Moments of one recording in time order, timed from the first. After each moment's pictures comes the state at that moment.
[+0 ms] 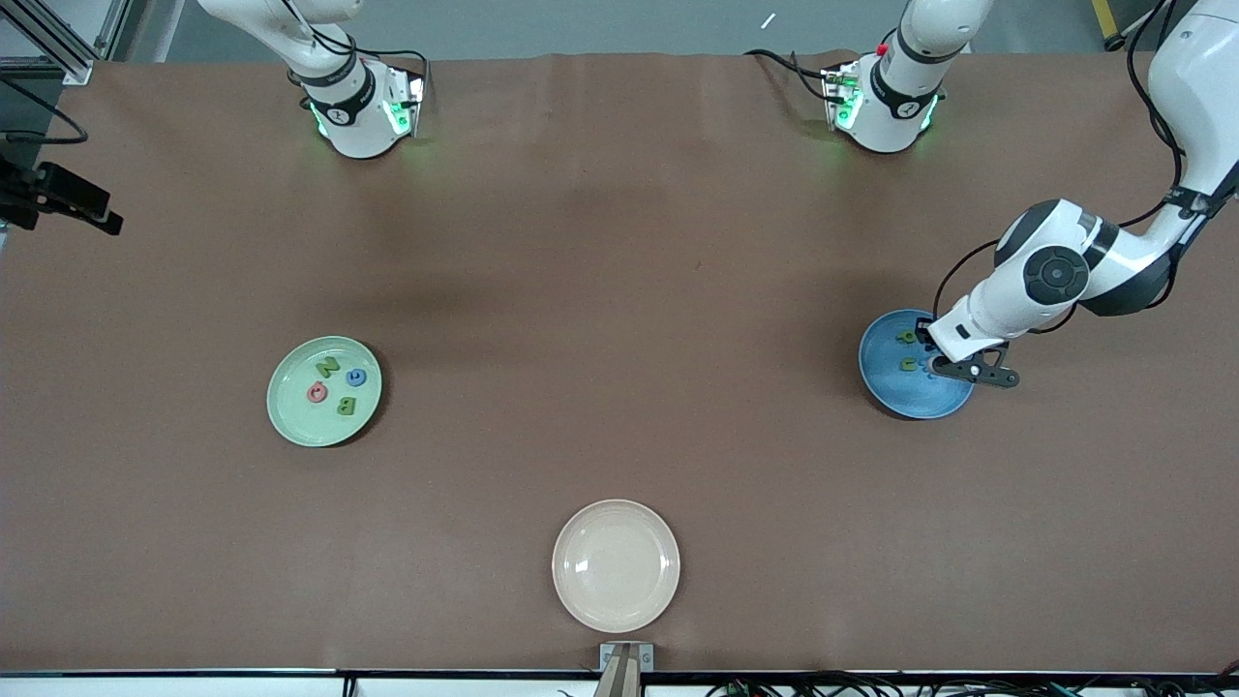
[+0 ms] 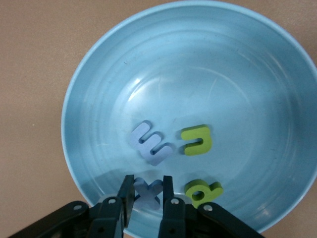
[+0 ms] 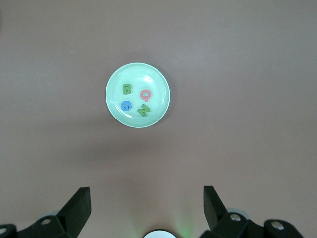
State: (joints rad) left arm 1.12 0.69 -1.11 -2.25 0.94 2.23 -0.39; right arm -0.02 -0.08 -0.08 -1.57 0.01 1.44 -0.01
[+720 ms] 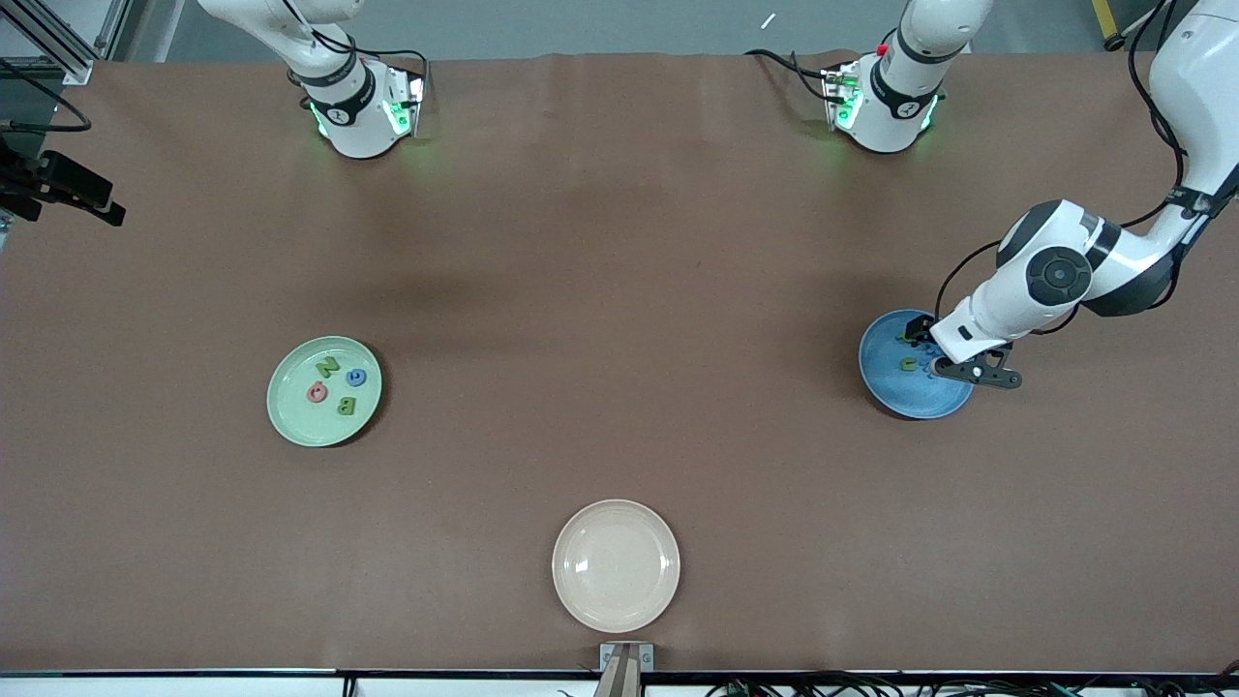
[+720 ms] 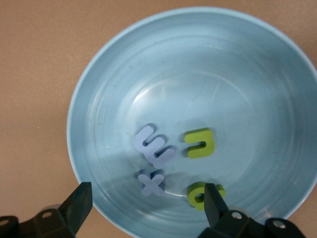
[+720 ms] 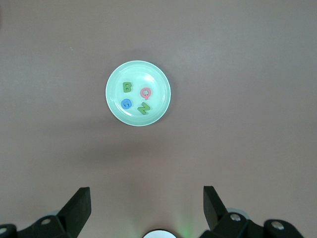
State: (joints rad) left arm 1.12 0.69 -1.12 -2.24 0.94 2.23 -0.39; right arm -0.02 -0.10 -0.07 -1.63 0.01 1.47 -0.01
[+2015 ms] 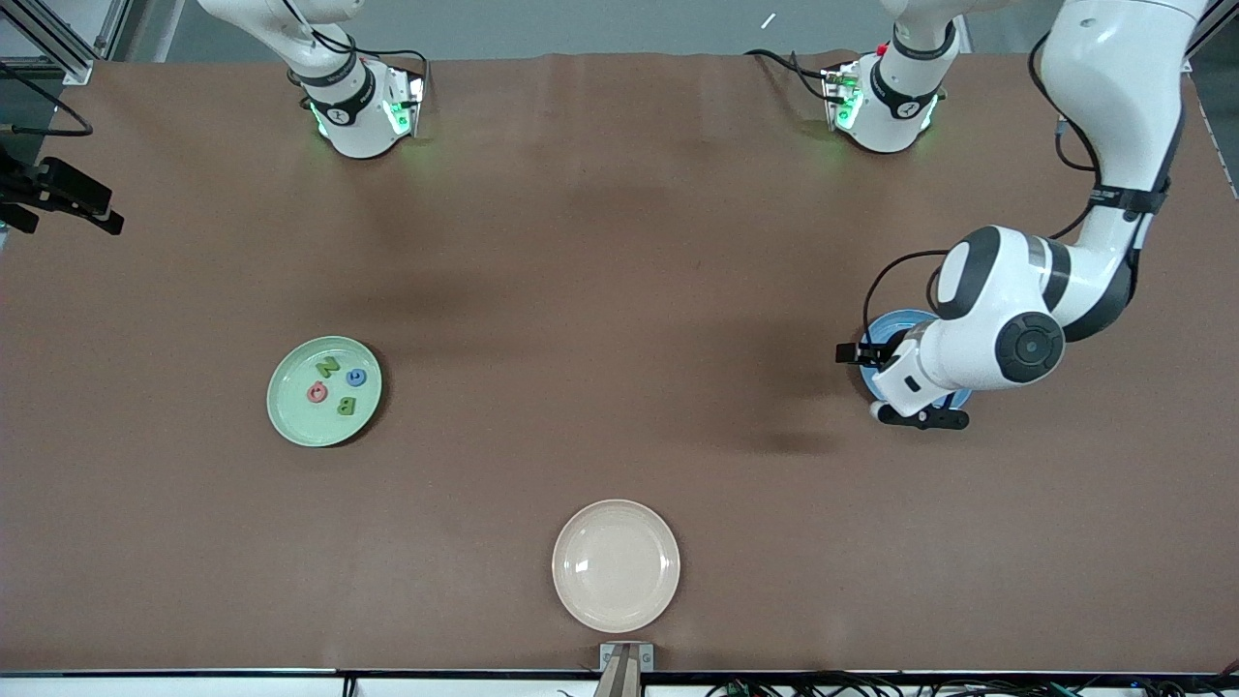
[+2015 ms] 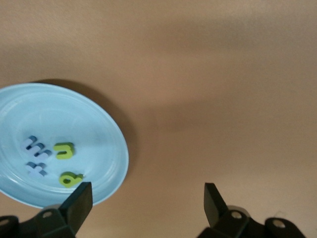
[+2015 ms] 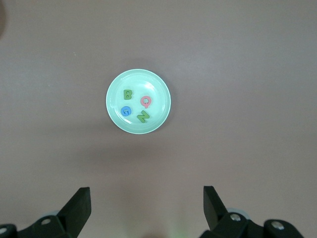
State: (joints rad) left arm 0.00 0.42 -0.25 -1.82 -0.03 1.97 -0.17; right arm -0.02 -0.10 -0.07 -1.64 0.00 1.51 -0.07
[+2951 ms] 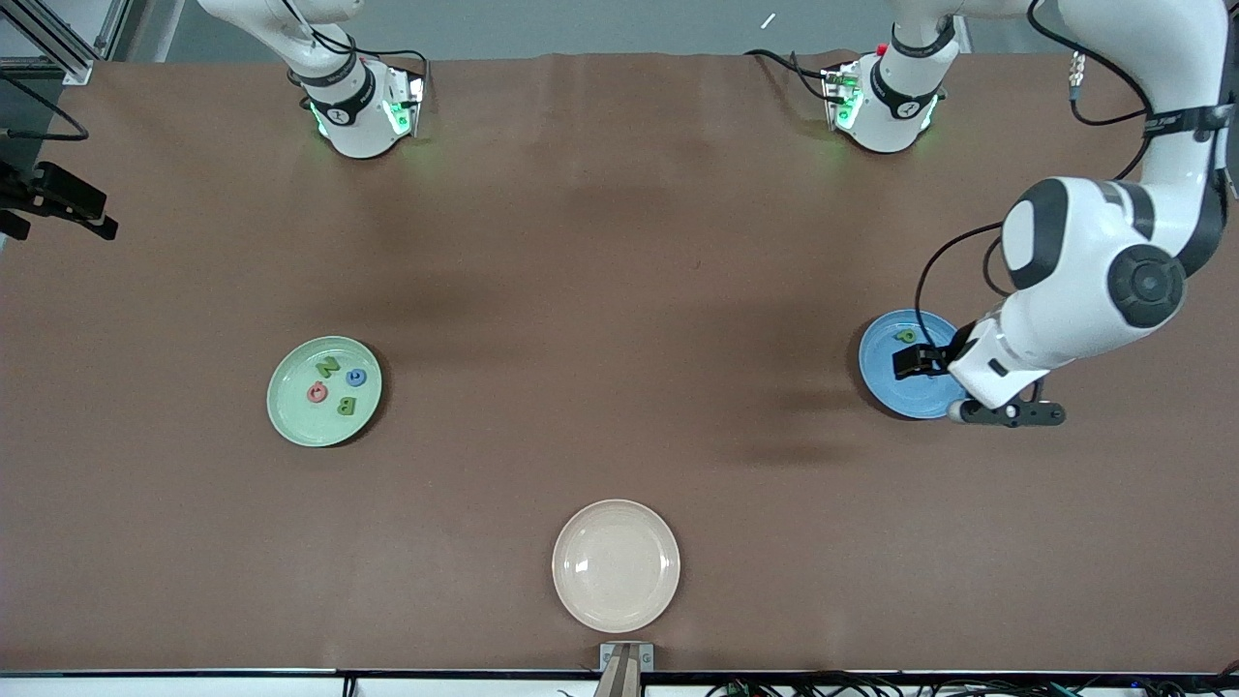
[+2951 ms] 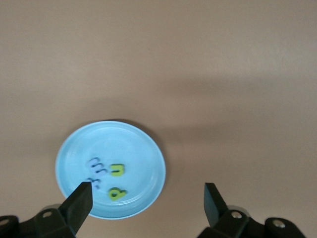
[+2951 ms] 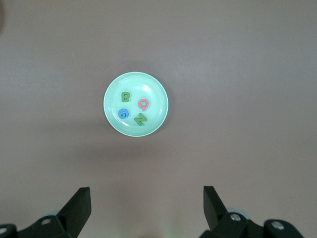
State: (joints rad) left arm -0.15 0.25 0.04 -1.82 -0.11 2.03 -0.03; right arm -0.02 -0.08 -0.07 -1.62 -0.01 1.52 -0.09
